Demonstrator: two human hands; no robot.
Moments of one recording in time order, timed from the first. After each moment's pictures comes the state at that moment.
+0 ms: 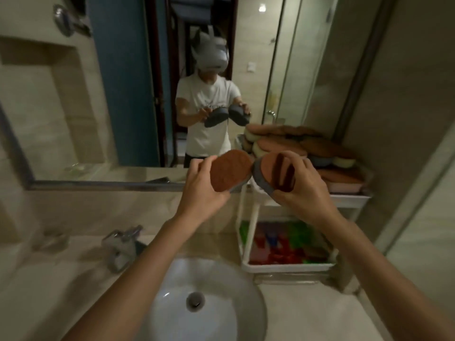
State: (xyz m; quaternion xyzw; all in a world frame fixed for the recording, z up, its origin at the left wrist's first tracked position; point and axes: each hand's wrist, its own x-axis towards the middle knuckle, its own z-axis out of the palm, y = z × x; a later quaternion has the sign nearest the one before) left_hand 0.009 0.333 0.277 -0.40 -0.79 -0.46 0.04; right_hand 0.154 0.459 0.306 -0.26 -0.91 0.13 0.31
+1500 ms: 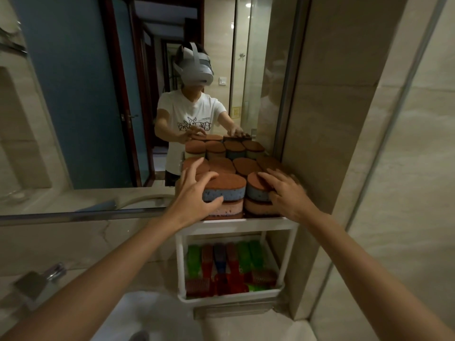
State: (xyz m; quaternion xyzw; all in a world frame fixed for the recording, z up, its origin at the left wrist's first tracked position) left_hand 0.051 0.498 0.286 -0.52 -0.78 -0.33 0.08; right_hand 0.214 0.652 0.309 -0.28 -0.95 0.09 0.14
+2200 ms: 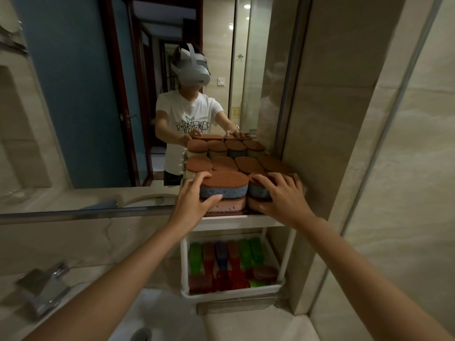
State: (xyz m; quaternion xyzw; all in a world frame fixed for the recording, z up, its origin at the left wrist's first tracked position) left_hand 0.056 0.489 0.272 -0.44 -0.79 -0.43 0.03; right_hand 0.211 0.634 0.292 -0.28 -0.95 -0.03 0.16
